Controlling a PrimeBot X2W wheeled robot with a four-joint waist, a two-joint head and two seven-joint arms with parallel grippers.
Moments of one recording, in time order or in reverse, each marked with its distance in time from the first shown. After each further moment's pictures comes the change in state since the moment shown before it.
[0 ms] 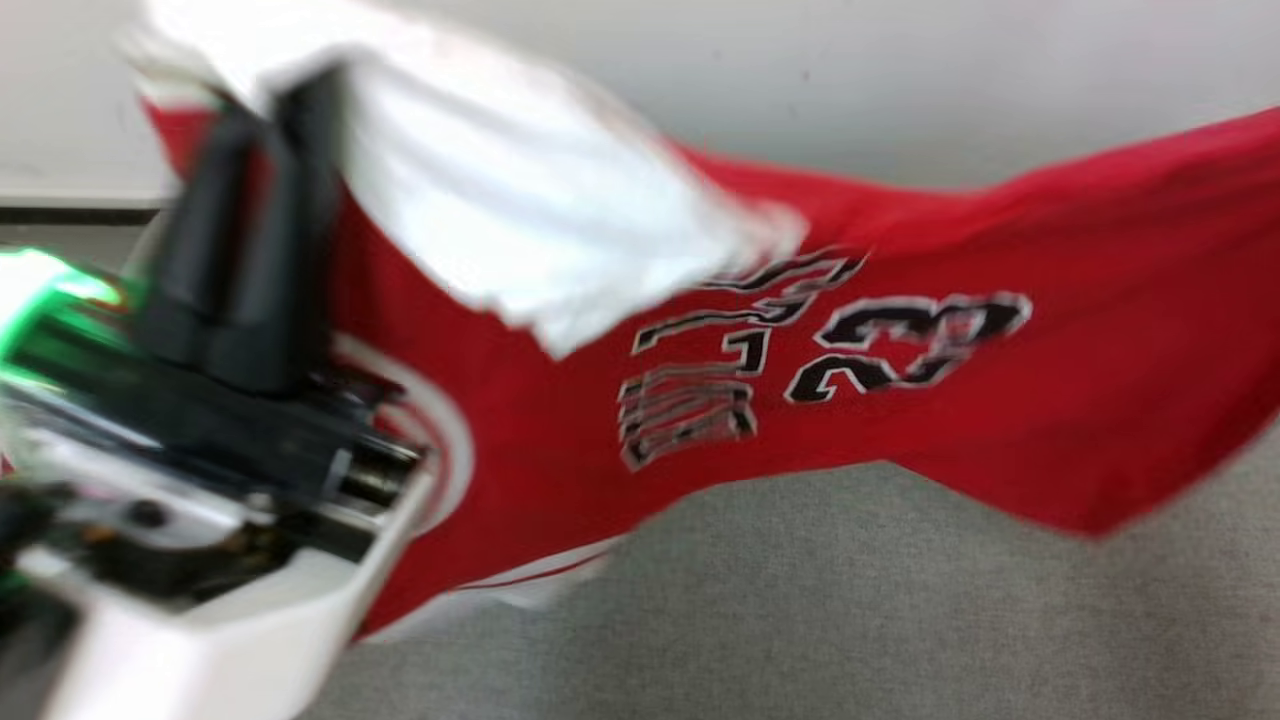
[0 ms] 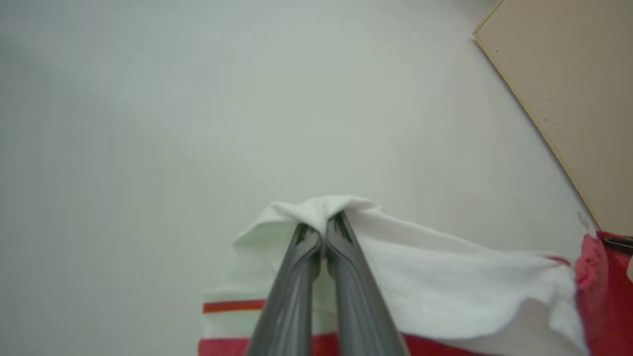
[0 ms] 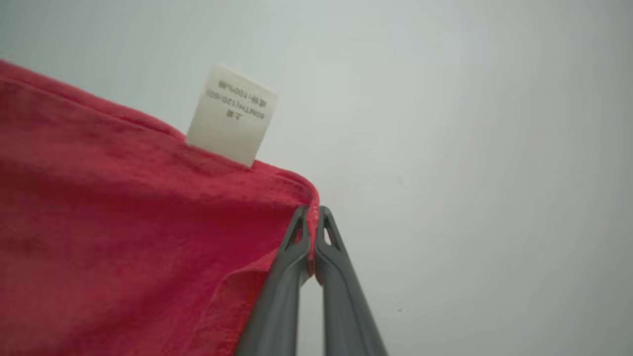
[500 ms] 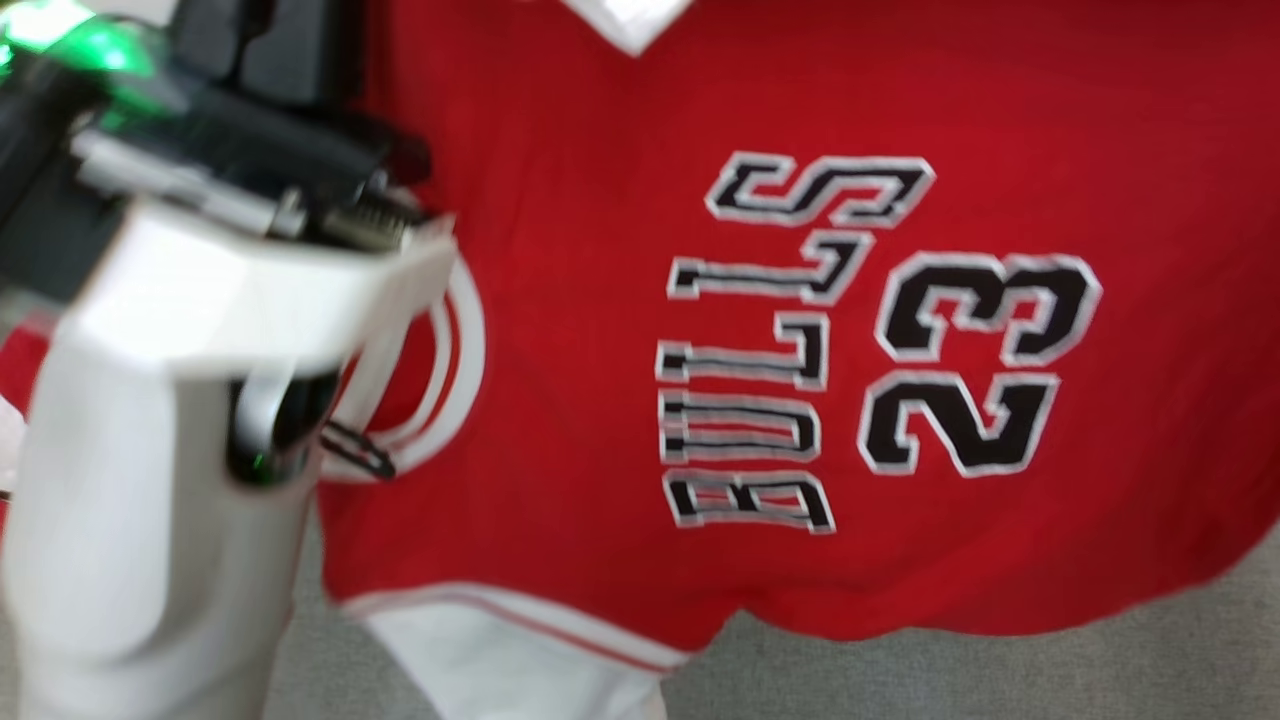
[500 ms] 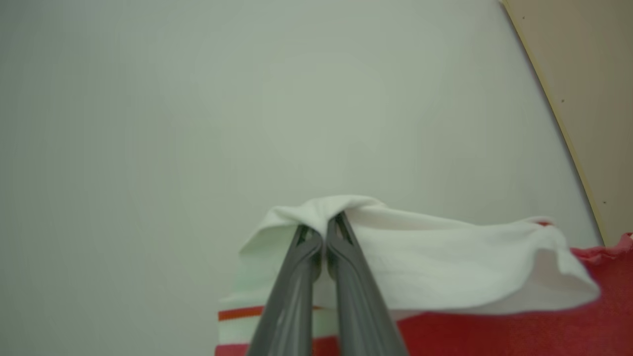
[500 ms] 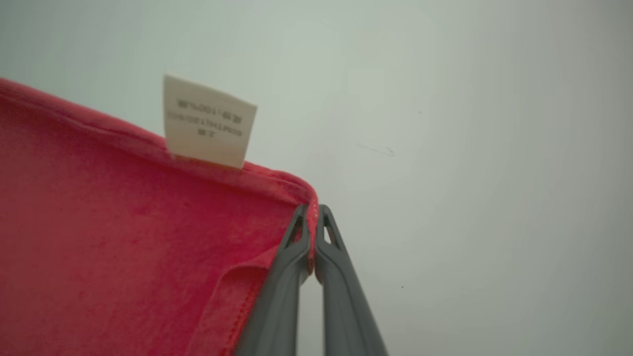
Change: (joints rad) left arm -0.295 -0.042 0.001 0.257 -0.092 -0.036 0.144; right arm -0.170 -0.028 0.021 0.177 0.091 0.000 0.028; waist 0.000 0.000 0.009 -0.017
